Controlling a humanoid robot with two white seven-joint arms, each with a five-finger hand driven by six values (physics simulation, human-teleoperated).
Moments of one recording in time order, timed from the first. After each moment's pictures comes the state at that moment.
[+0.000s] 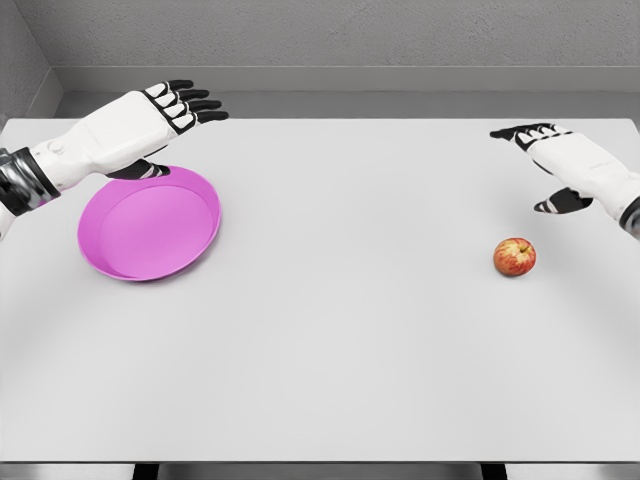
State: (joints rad) left arm -0.67 0.79 -0.65 -1.38 -0.65 -0.61 0.07; right arm -0.49 -0.95 0.63 -1.58 0.33 -0.07 0.14
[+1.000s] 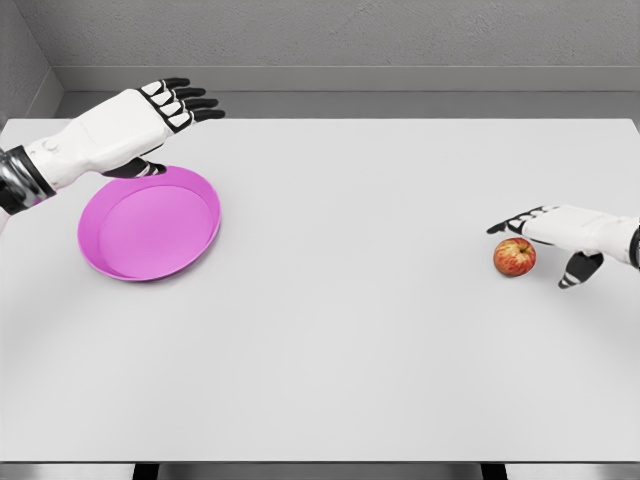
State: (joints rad) left arm -0.68 0.80 -0.65 -1.38 -0.65 -0.61 0.07; right arm -0.47 -1.03 0.63 -1.67 0.32 -0.11 0.61
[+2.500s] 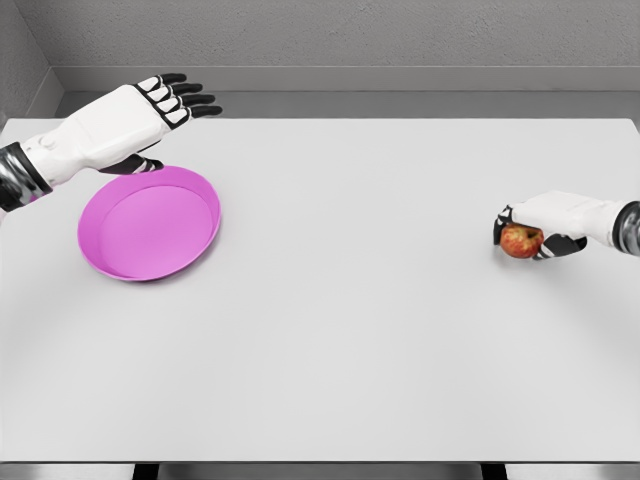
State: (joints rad) left arm -0.68 0.81 -0.64 -1.38 -0.66 -0.61 0.07; right arm -0.57 -0.98 0.70 -1.60 0.34 -0.10 0.61
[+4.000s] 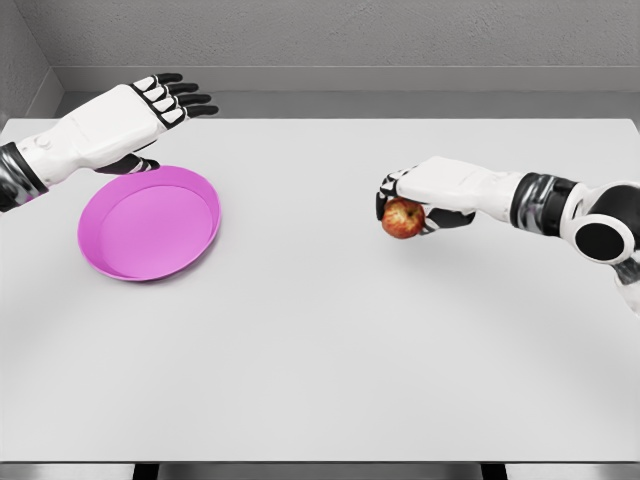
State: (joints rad) left arm -0.68 0.81 -0.64 -1.38 -0.65 -0.61 0.07; right arm -0.66 -0.72 0.70 -1.75 0.33 -0.10 0.61
